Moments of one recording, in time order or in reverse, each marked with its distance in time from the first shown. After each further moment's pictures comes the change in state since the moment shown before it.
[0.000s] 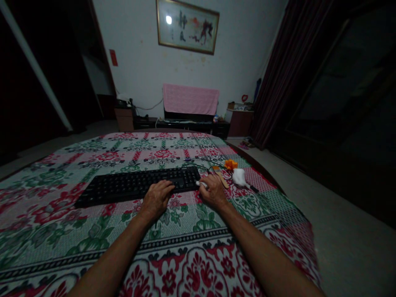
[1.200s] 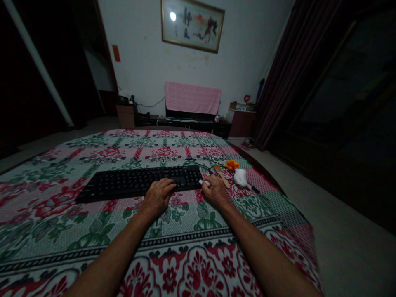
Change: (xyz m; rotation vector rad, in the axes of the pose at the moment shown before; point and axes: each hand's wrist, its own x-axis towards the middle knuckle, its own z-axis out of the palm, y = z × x) left_hand 0.001 0.002 -0.003 -0.006 -0.028 -0.026; right_hand -0.001 0.011 0.008 0.036 -0.018 0.101
